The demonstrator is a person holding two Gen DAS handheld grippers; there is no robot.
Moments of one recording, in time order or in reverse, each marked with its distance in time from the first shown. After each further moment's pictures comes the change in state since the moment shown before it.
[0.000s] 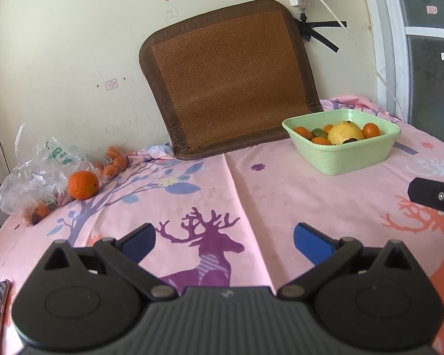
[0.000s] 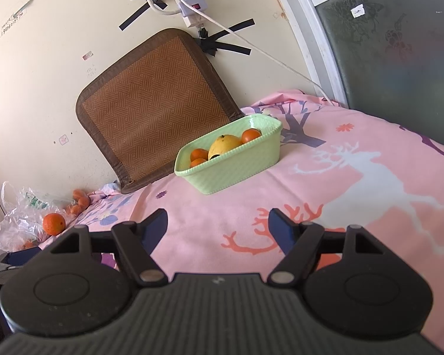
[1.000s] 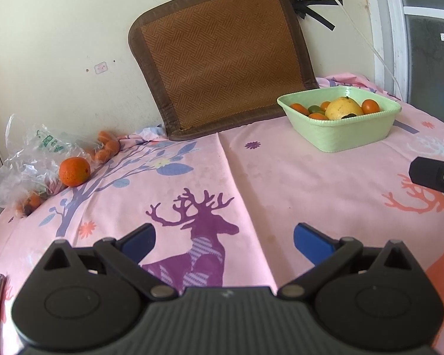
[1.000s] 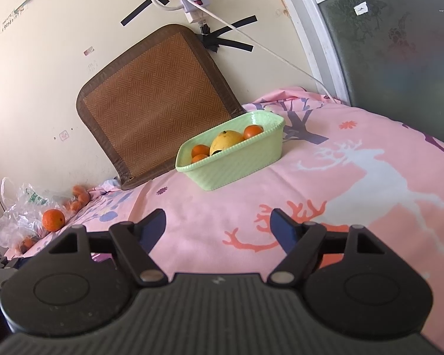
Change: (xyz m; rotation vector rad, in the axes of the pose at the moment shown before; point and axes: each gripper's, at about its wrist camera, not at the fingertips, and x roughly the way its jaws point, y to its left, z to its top) left arm 0.015 -0.005 -0.006 0.023 0.073 -0.016; right arm 0.003 0.001 -0.001 -0.011 0.008 0.007
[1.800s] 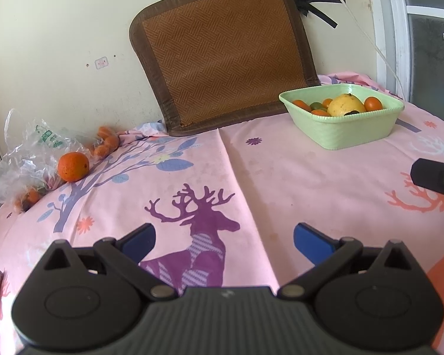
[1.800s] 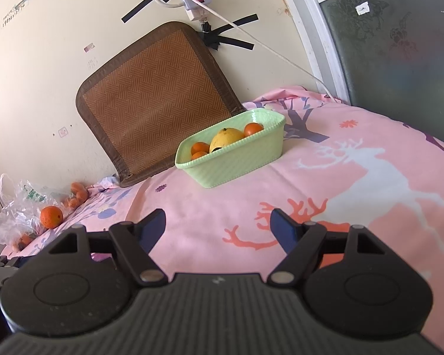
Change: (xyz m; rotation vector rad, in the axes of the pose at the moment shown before) left arm 0.004 0.002 -0.002 -0.011 0.013 -0.003; right arm 0.002 0.000 -0.002 -0.007 0.001 -0.002
